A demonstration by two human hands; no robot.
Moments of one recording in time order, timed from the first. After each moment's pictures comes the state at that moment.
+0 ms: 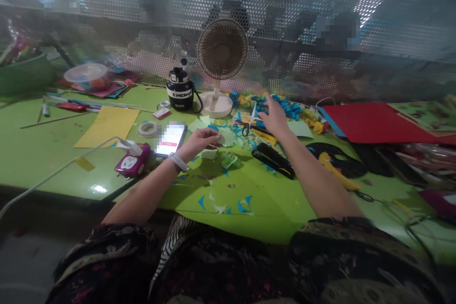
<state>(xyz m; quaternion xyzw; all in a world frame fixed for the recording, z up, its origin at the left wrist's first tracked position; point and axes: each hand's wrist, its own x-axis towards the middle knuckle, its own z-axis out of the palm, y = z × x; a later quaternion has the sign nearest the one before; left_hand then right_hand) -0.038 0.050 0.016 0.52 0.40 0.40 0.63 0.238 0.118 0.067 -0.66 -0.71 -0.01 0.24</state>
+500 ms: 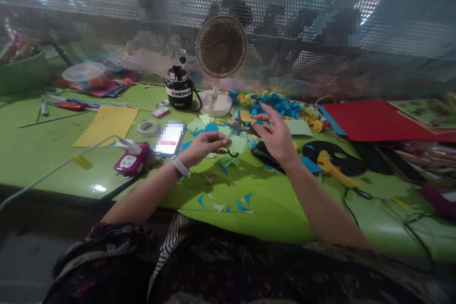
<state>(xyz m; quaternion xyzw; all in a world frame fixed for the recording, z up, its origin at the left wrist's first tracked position) -0.023 0.027 0.023 0.52 0.32 0.41 0.67 0.207 0.024 0.061 -0.47 -0.71 0.18 0.49</state>
